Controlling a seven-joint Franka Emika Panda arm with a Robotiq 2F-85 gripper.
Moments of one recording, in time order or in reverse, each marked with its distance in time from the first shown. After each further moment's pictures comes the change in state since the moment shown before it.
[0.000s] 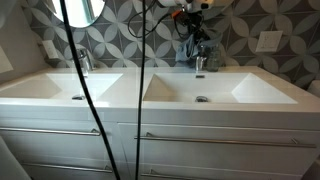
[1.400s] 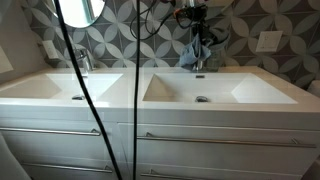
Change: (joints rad) arm 0.054 -0.018 -0.113 0.046 -0.144 -0.309 0.078
